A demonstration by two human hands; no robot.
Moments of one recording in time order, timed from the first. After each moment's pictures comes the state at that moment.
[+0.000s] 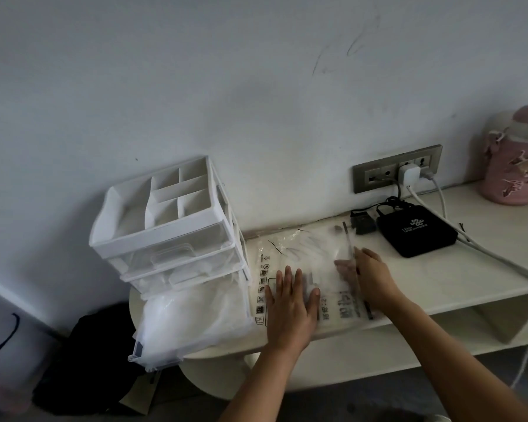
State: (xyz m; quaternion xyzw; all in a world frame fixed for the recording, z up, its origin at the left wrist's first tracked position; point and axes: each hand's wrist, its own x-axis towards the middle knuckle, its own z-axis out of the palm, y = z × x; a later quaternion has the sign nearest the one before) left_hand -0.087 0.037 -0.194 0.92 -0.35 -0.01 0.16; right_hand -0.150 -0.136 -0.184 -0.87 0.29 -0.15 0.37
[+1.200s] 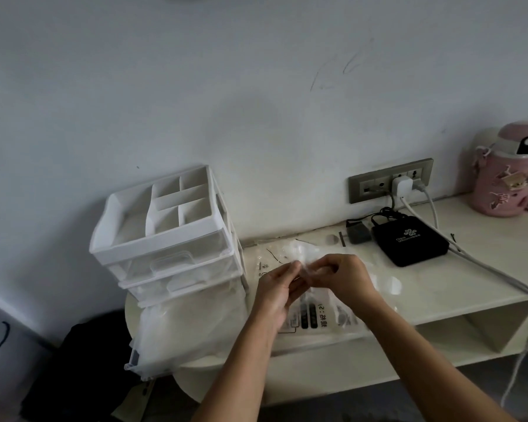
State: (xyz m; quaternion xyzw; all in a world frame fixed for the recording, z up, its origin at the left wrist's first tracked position) left_hand -0.067 0.030 -0.124 0.57 -0.07 -0.35 0.74; right_hand -0.153 -0.083 -0.116 -0.74 0.23 -0.21 0.60
